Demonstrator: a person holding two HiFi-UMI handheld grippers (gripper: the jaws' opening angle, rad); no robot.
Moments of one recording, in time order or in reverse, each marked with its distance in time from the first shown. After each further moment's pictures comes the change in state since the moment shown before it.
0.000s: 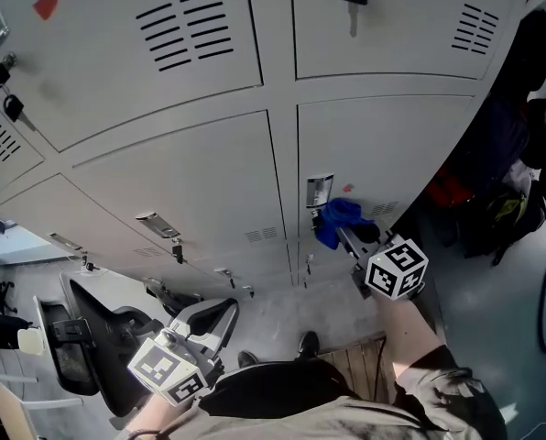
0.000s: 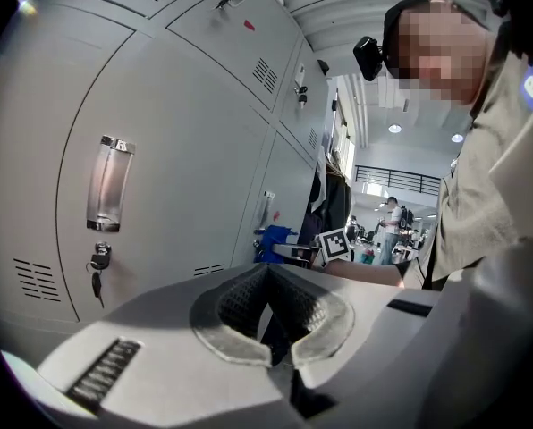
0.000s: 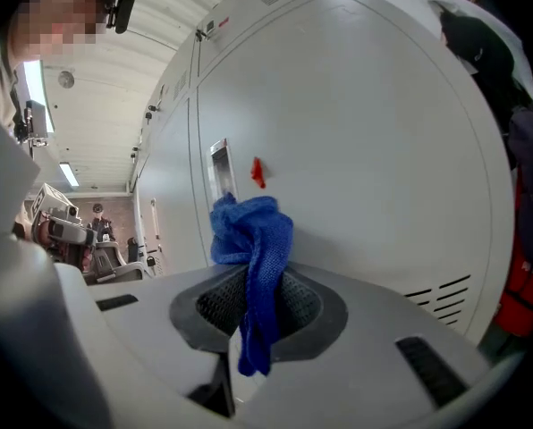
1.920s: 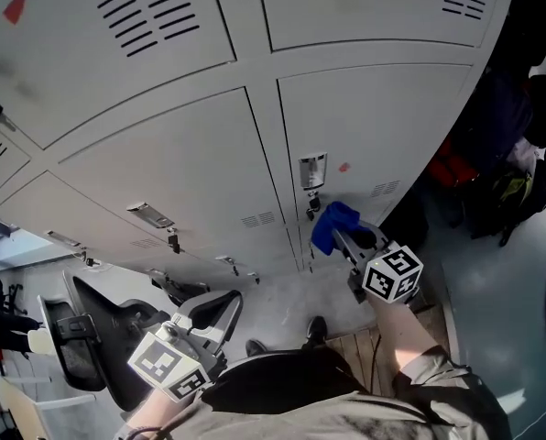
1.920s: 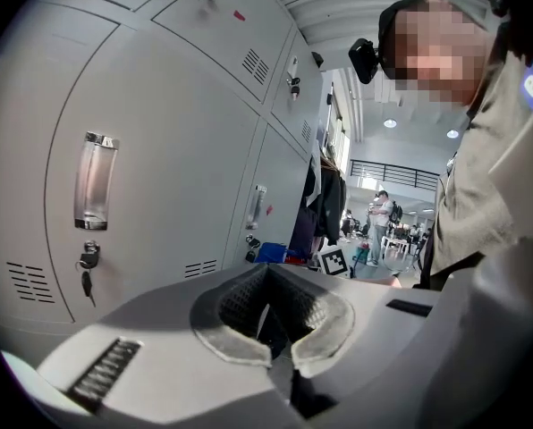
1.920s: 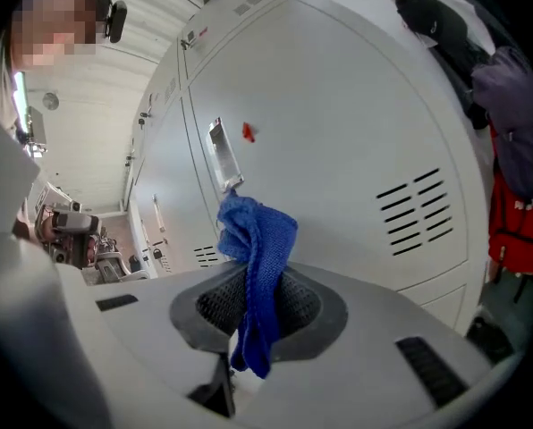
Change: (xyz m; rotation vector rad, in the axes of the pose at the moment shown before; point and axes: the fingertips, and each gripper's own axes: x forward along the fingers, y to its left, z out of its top) left arm 0.008 -0.013 -0.005 0.024 0.038 -0.027; right arm -0.018 0.003 -0.062 0.150 -0.013 -0.014
